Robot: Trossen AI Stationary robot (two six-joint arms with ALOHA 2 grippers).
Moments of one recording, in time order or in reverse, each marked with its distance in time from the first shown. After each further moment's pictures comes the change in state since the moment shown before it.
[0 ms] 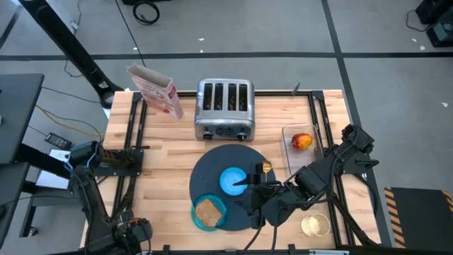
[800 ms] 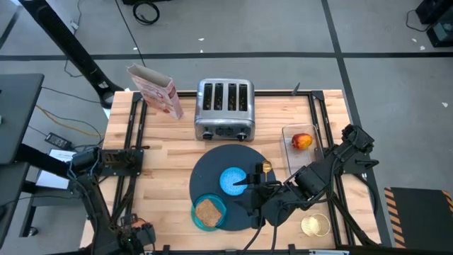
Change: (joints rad) left arm 0.007 0.071 0.000 0.040 0.014 0.045; right arm 0.000 0.000 0.000 0.000 0.000 0.000
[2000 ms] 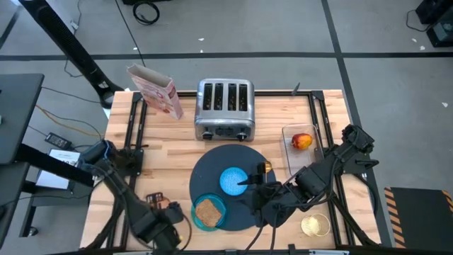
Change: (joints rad) left arm 0.352 -0.006 0.173 -0.260 -0.002 0.394; right arm 0.008 0.000 0.000 -0.123 -0.019 0.001
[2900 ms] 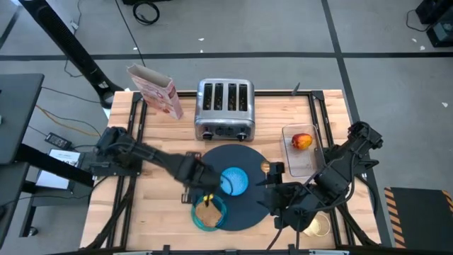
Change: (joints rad) left arm 0.492 0.001 0.005 0.046 -0.163 0.799; right arm 0.093 -0.084 0.000 -0.194 -0.004 0.212
